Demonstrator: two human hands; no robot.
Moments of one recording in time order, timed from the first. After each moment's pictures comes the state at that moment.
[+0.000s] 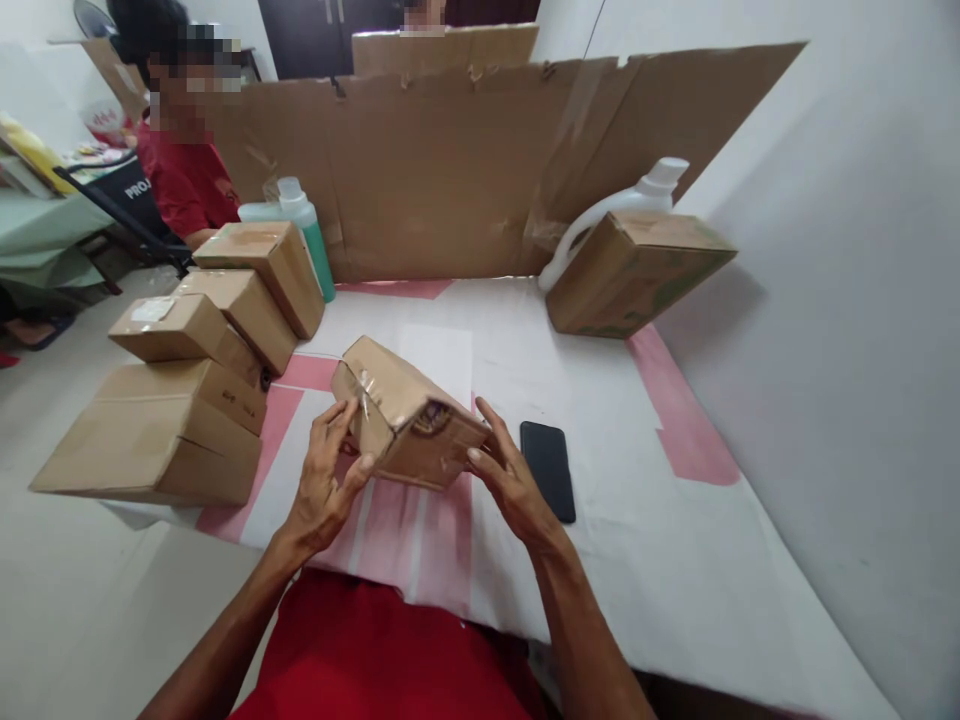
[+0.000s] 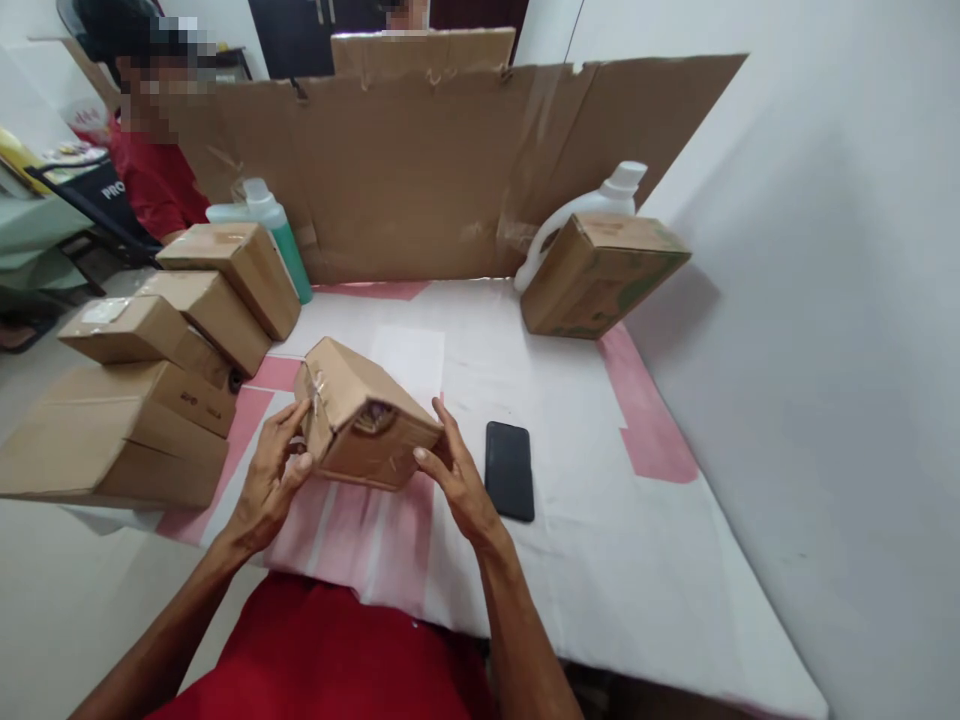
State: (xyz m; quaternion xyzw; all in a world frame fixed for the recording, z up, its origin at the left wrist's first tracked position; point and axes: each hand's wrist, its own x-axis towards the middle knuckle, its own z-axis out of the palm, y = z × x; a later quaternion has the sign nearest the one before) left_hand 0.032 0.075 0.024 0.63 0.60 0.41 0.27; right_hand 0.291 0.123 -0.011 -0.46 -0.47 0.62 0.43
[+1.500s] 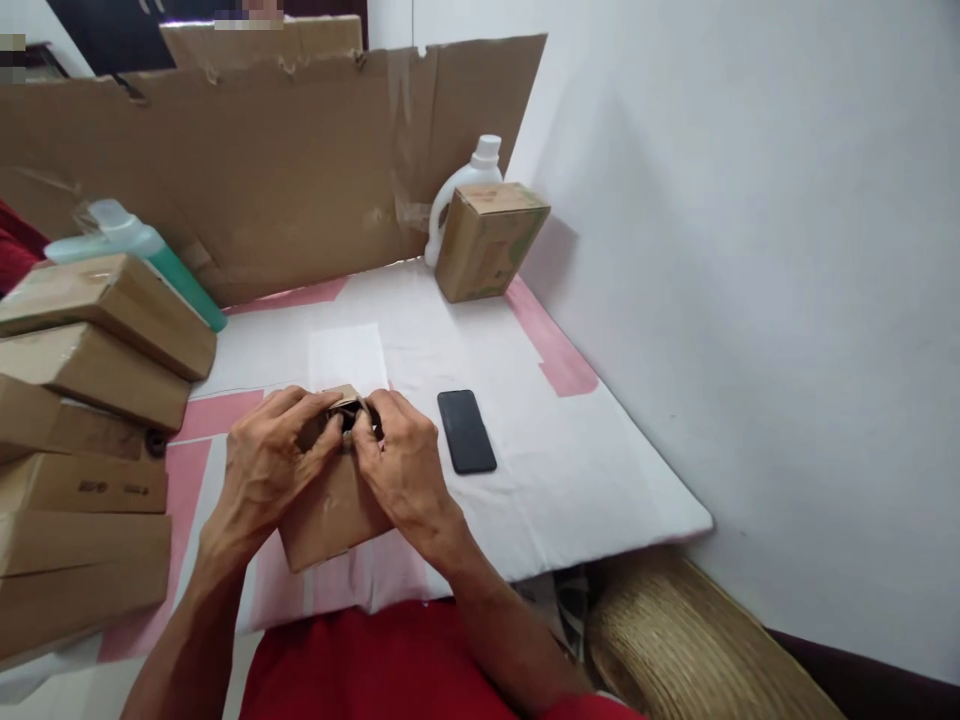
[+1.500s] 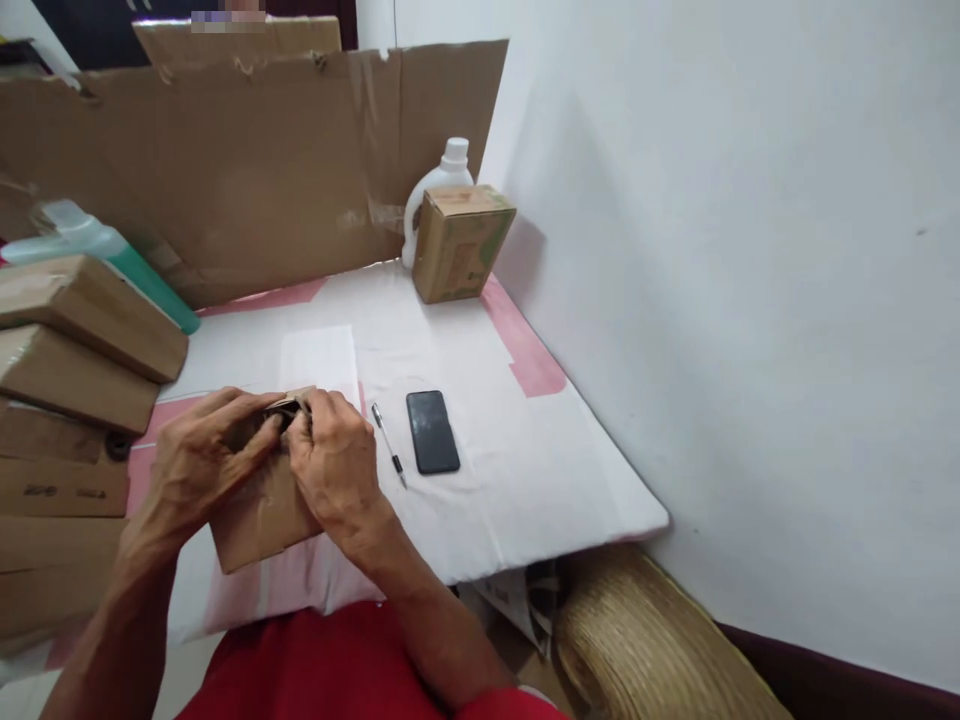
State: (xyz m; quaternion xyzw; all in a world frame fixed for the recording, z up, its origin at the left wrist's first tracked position) left_hand 0.083 0.150 0.098 0.83 0.48 0.28 0.06; right_hand 0.243 0.126 0.074 -0.60 -0.64 0.19 0.44
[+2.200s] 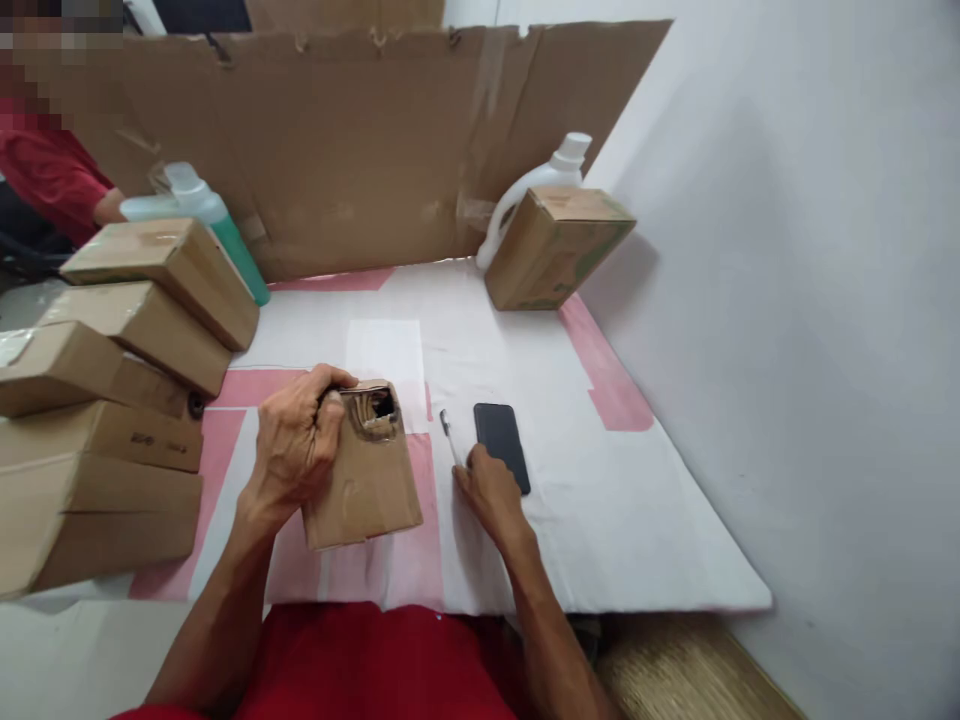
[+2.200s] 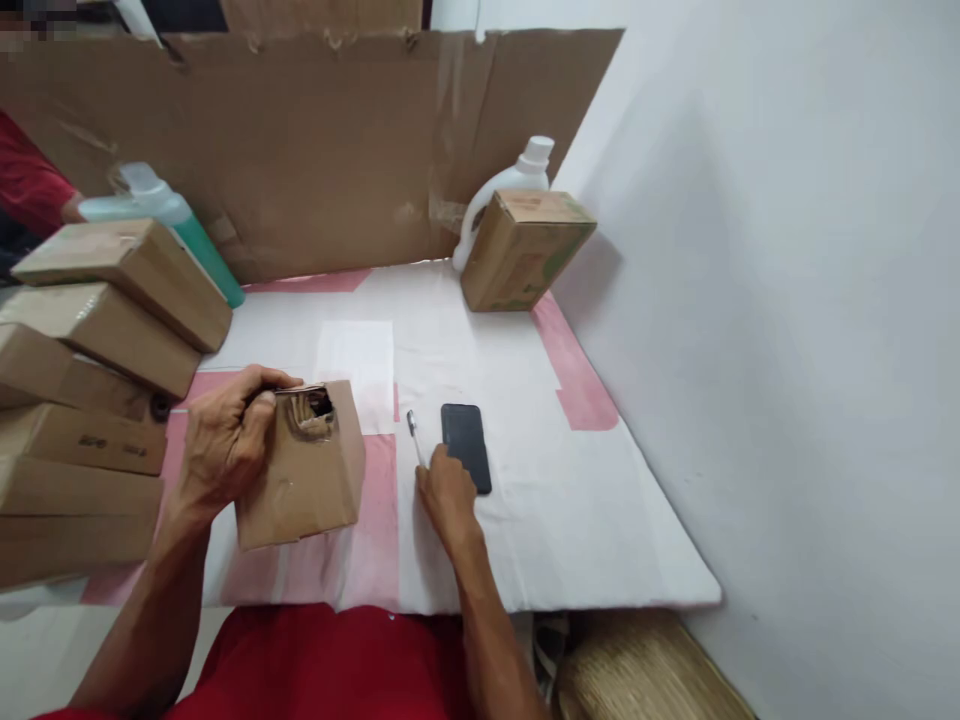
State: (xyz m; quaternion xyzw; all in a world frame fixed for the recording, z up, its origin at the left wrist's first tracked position) left_hand 0.073 0.156 0.097 0.75 0.55 0.35 0.11; right_hand 0.317 0.120 -0.038 -0.77 -0.57 0.30 0.01
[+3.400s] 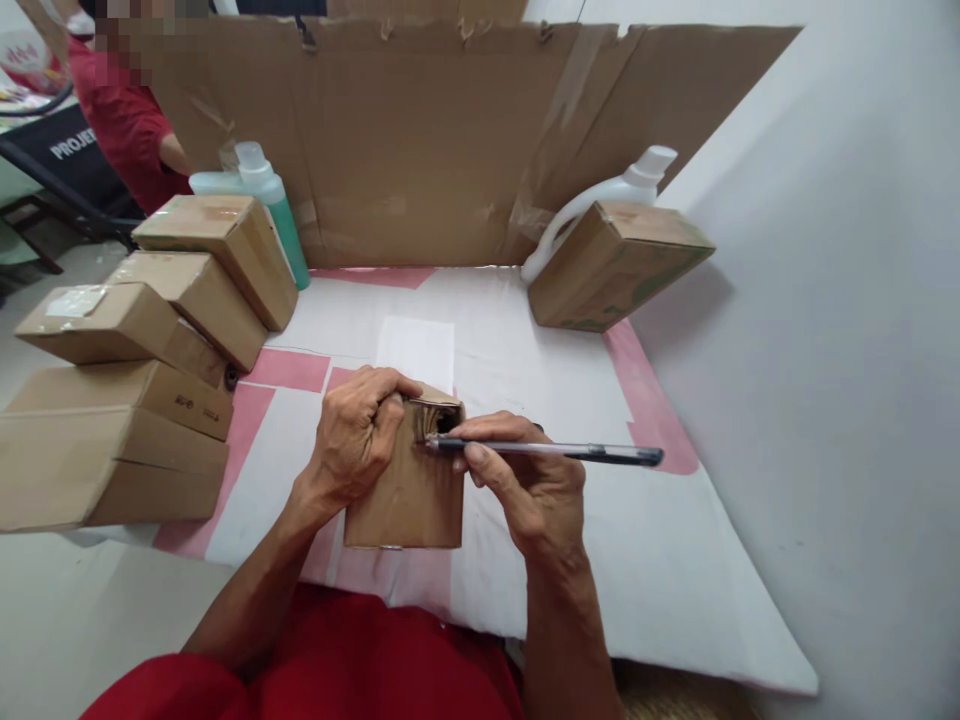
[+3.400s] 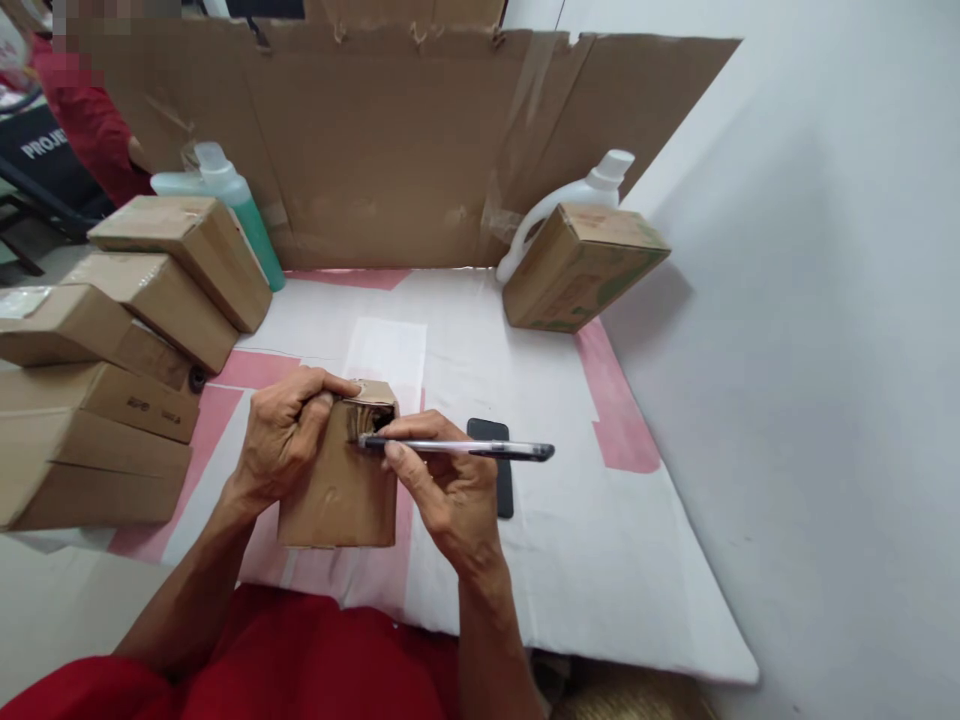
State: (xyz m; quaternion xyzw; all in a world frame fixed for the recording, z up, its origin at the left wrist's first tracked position) left_hand 0.090 0.149 0.098 0.74 0.49 0.43 0.18; right_hand 0.278 0.119 0.074 -0.37 -0.57 0.46 0.57
